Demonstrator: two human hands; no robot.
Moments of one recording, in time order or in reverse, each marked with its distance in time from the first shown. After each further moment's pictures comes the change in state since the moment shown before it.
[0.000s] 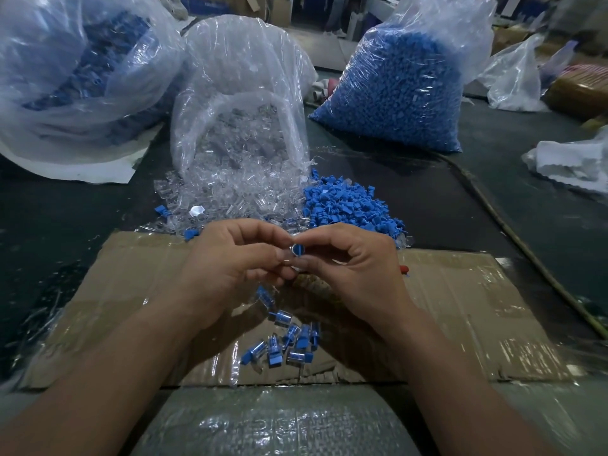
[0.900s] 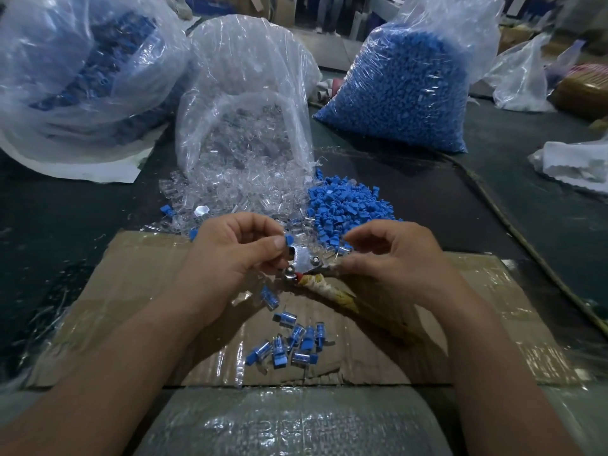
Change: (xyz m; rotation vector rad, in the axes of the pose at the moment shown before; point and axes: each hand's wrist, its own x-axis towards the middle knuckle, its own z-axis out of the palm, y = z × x) left_hand 0.002 -0.004 -0.002 0.095 0.153 0.072; right_hand 0.007 0.014 -0.042 -0.253 -0.199 0.417
